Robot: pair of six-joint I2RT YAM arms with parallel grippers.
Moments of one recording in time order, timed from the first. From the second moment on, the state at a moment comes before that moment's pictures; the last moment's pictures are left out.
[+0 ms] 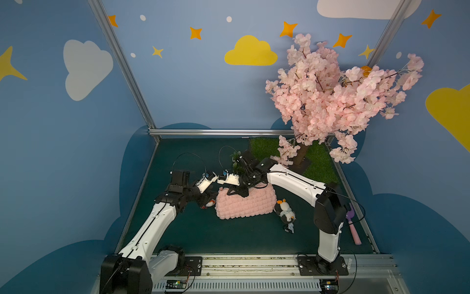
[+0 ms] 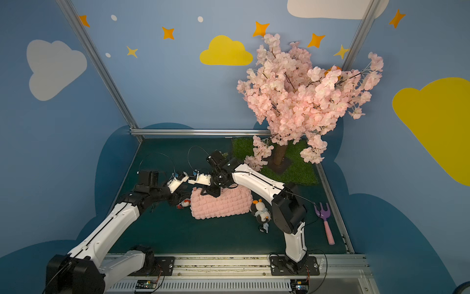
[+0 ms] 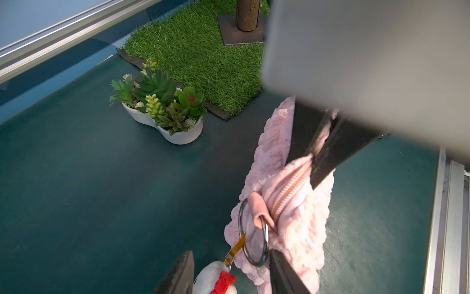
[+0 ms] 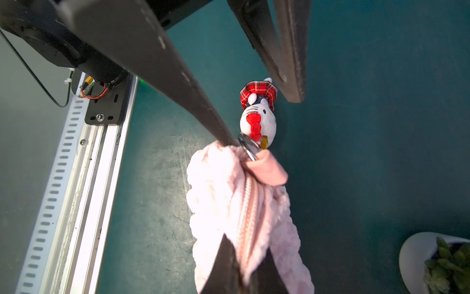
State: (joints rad) left arm -0.15 1.09 0.72 -0.43 0.63 0.53; right arm 0.87 1.92 1.65 -0.80 -0.58 -0.62
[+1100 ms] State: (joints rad) left arm -0.23 1.15 0.71 -0.44 0.64 0.50; right arm 0.89 1.88 1.60 -0.80 -0.59 -0.66
